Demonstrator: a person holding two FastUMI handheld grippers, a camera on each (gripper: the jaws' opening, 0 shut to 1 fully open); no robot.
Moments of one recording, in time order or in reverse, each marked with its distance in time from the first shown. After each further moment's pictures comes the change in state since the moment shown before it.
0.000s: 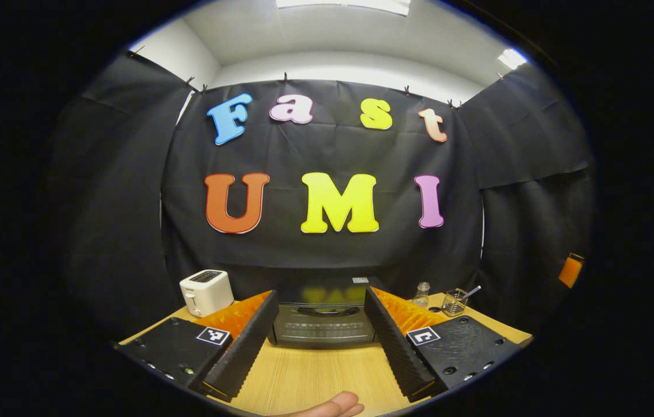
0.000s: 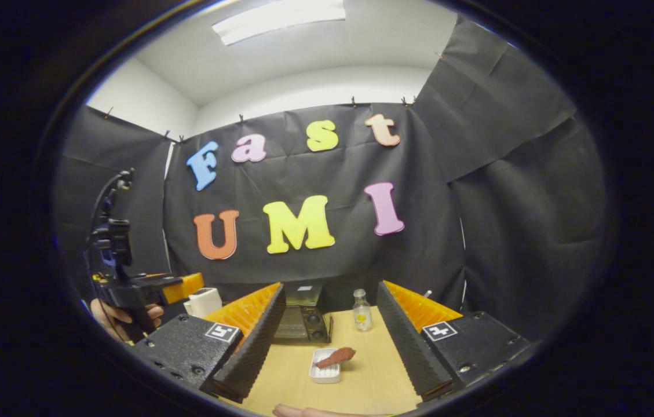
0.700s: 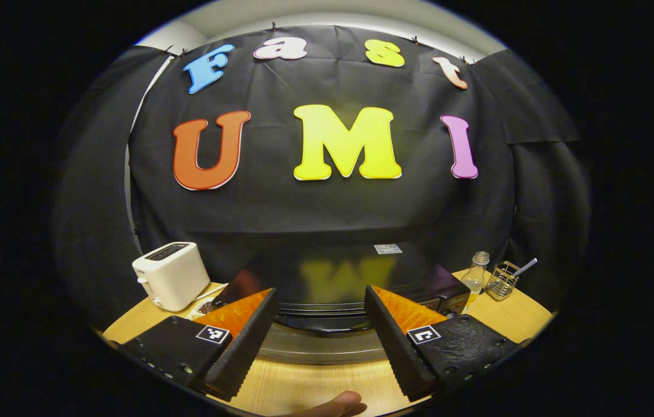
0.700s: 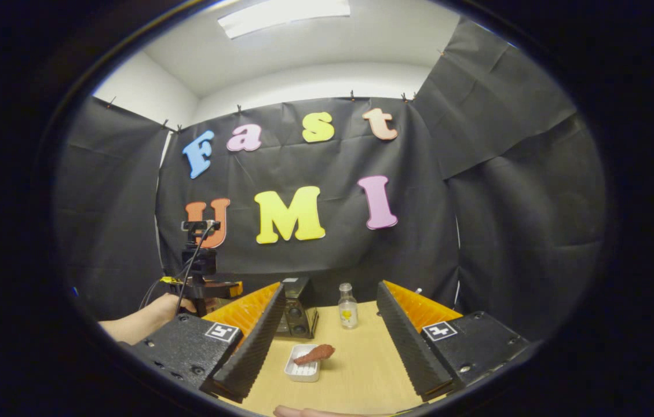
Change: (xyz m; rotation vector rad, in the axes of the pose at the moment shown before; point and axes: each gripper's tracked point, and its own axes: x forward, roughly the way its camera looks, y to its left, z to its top) left arm 0.178 0.000 -0.113 0.026 0.201 0.008; right arm 0.020 -0.039 -0.026 -0.037 0.022 -0.014
